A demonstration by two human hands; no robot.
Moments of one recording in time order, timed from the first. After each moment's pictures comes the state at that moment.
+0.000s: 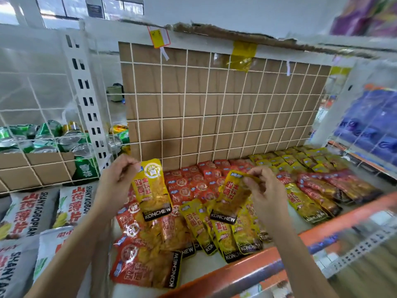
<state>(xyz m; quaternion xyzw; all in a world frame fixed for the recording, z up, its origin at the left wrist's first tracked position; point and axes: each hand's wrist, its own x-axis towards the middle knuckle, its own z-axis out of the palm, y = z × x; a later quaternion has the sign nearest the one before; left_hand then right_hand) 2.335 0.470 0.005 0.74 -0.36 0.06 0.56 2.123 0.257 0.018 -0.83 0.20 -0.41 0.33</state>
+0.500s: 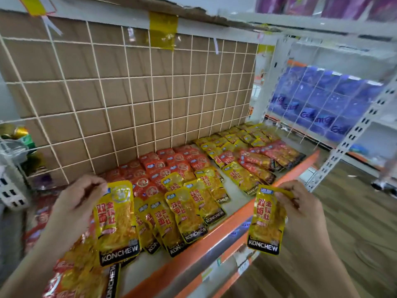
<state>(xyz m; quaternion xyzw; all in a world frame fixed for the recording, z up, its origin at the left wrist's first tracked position) 2.285 0.421 -0.011 0.72 -0.40 -0.04 0.56 1.959 0.198 0.003 -0.78 0.39 -0.41 0.28</state>
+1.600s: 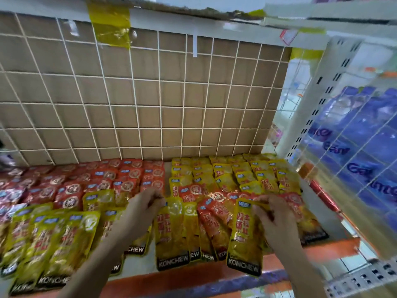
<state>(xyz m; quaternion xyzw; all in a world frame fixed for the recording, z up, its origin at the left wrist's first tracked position) 2.146 0.136 -0.055 0.83 -0.27 -0.08 0.48 1.972 -0.097 -0.023 -0.86 0.22 -0.29 0.35</state>
